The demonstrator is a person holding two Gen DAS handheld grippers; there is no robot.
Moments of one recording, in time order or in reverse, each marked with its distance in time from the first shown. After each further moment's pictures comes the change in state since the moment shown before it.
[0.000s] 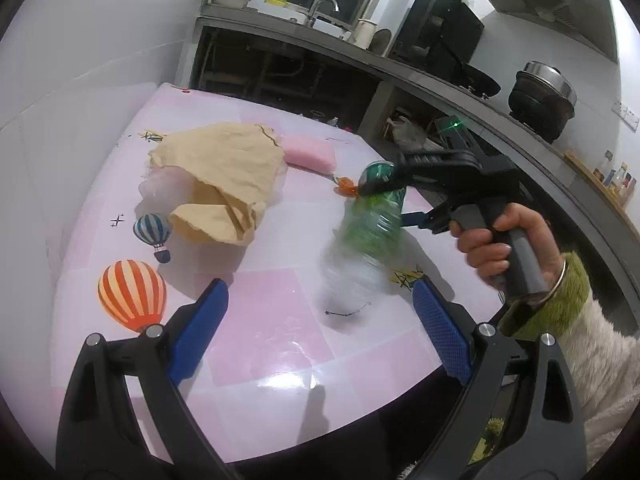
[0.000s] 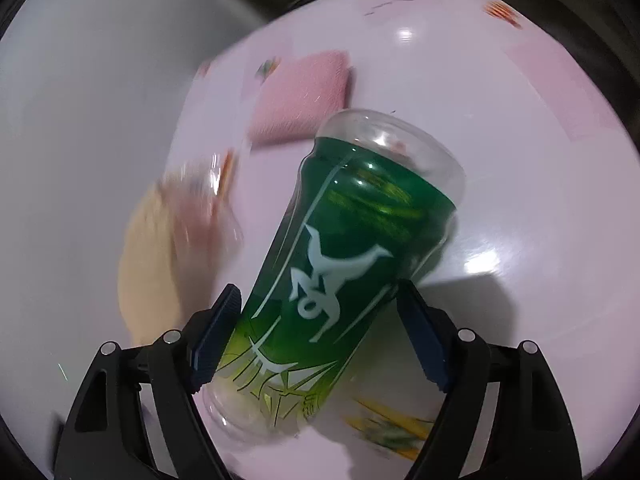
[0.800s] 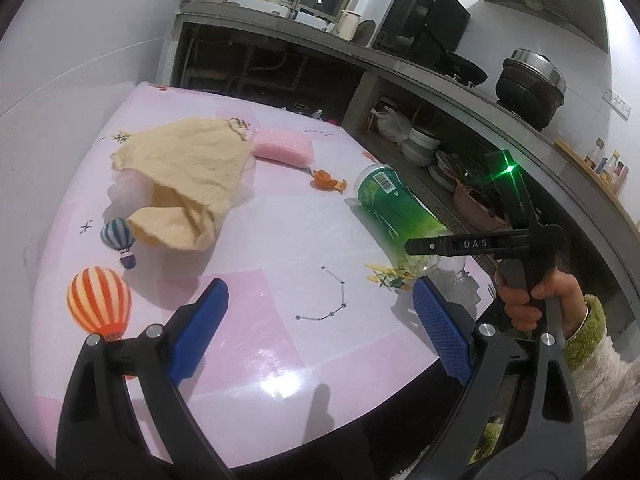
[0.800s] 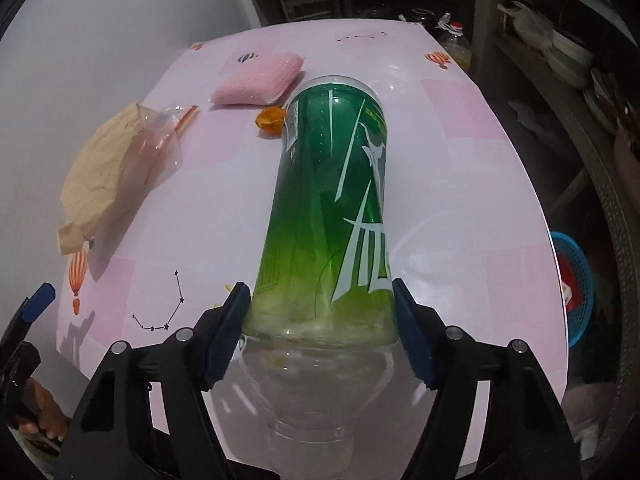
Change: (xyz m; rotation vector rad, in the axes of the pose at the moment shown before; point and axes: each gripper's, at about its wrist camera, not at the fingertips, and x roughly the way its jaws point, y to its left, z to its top) left arm 0.022 -0.020 0.005 0.034 0.026 -0.043; right arm -0.046 -0.022 -0.073 -0.198 -0.139 -0.264
